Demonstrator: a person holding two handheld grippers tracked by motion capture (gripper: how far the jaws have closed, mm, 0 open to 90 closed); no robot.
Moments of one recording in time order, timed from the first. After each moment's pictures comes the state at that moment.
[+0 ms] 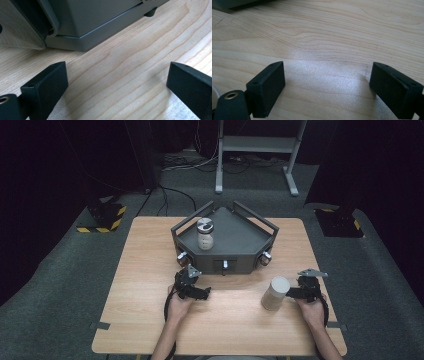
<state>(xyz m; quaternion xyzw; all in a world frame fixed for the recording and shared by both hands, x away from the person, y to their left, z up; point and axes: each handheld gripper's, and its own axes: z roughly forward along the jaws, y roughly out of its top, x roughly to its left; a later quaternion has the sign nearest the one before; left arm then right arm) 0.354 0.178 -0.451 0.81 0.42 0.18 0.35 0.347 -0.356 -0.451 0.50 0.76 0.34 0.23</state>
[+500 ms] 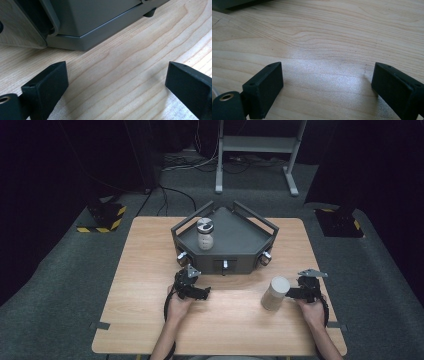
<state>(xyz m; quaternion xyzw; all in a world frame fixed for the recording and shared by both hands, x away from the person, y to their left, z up) 0.353 0.179 -0.451 0.81 0.42 0.18 0.35 0.346 -0.353 -0.451 0.51 0.76 0.33 0.23</state>
